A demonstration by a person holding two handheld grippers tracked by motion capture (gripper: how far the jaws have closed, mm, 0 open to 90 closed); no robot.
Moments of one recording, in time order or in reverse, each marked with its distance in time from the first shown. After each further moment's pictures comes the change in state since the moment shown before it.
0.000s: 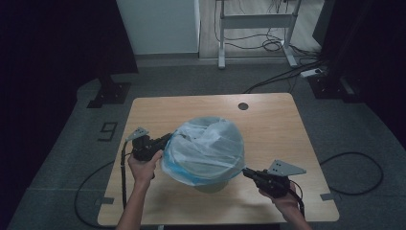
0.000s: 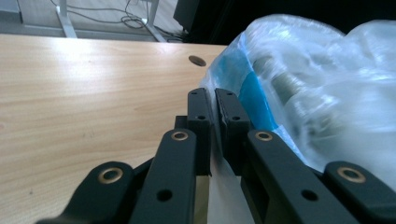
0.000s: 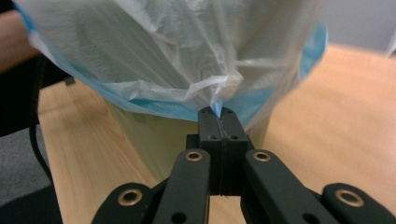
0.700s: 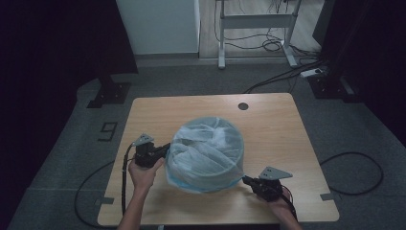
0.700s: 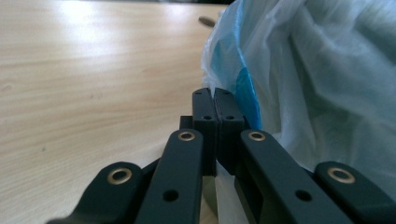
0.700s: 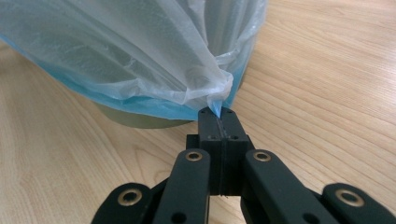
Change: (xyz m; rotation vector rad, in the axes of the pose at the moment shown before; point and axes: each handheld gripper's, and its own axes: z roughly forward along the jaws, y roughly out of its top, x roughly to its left) left arm -0.005 -0.018 0.004 0.135 0.059 0.048; right arm -0.015 -0.052 0.029 0.143 -0.081 0.039
